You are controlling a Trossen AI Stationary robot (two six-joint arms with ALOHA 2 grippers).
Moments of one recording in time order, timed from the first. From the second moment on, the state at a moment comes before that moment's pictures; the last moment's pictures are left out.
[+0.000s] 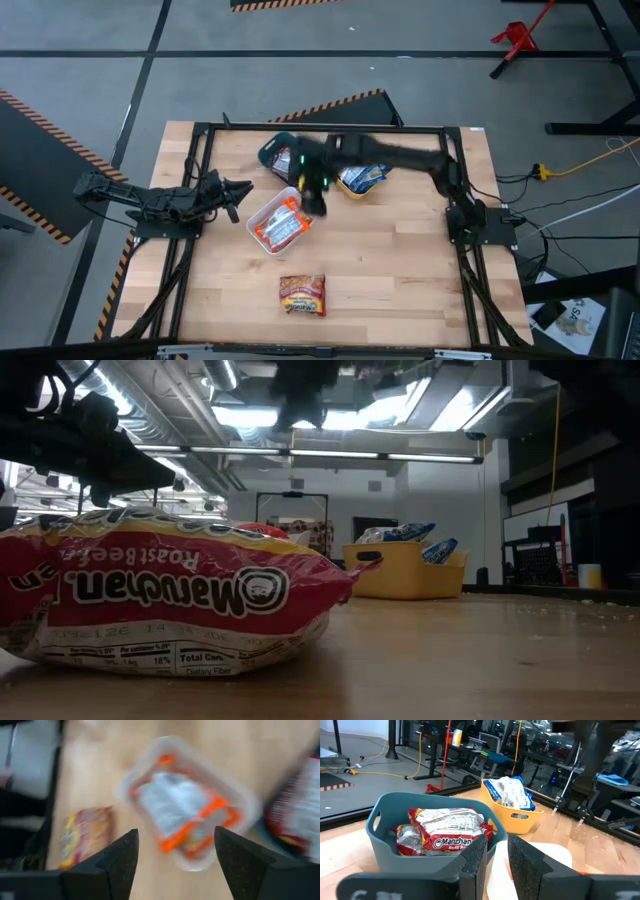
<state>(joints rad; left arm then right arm) -0.19 0.18 0.01 0.07 -0.72 -0.36 -0.13 2.18 2.31 -1.14 -0.36 0.01</state>
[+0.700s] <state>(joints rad) -0.19 0.18 0.01 0.07 -0.60 -0.35 0.32 2.19 1.90 -0.82 -0.14 0.00</state>
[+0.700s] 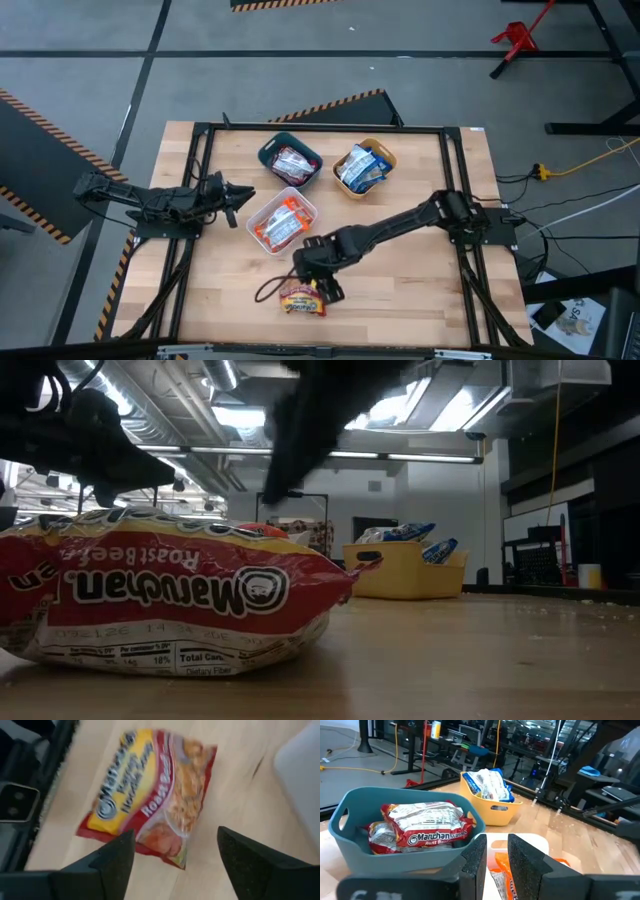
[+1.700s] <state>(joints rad) -0.19 0.18 0.01 0.07 -0.60 -0.35 0.32 2.26 1.71 -0.62 -0.14 0.03</state>
